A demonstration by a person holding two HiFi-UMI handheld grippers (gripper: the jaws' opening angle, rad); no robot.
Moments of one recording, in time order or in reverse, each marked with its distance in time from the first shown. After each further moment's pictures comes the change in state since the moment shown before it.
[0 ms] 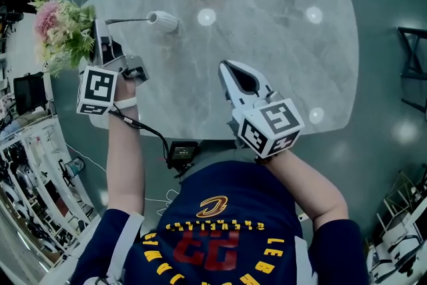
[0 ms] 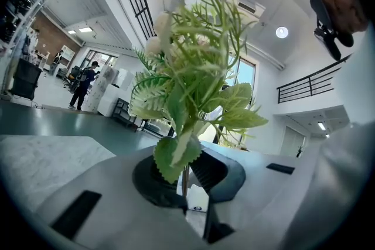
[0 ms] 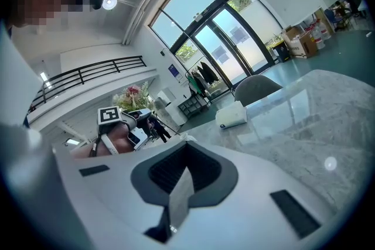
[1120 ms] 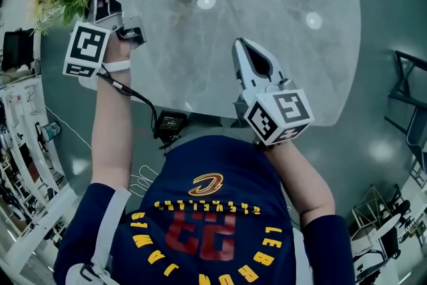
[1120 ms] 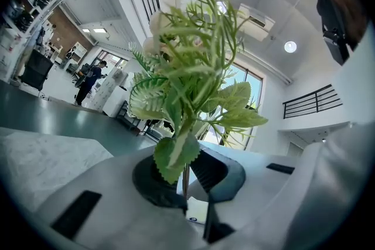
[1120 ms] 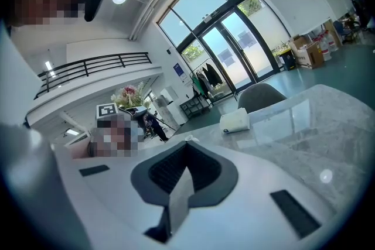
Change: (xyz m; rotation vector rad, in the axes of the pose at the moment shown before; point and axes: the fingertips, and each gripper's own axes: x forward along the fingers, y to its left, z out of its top) left arm -0.022 0.018 0.022 -0.094 -0.084 0.028; right arm -0.010 0.003 -0.002 -0.079 -0.001 0.000
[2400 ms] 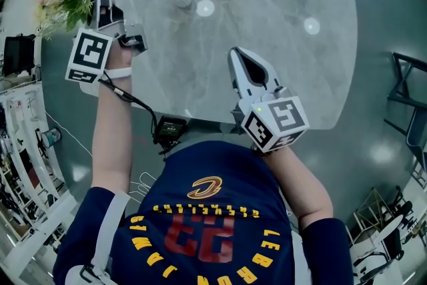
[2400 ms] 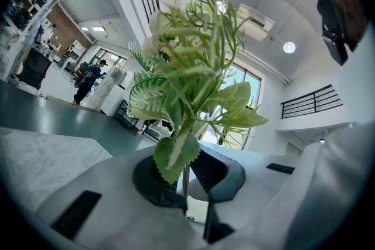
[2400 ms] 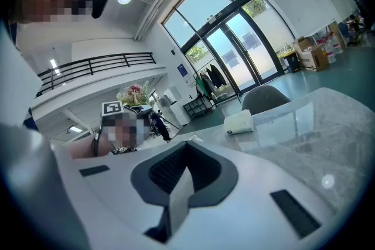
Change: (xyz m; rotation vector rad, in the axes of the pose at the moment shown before) left arm 0.003 -0.002 -0.008 -0.001 0.009 -0.015; right arm 0.001 0.004 -0.006 -0.026 -0.010 0.031
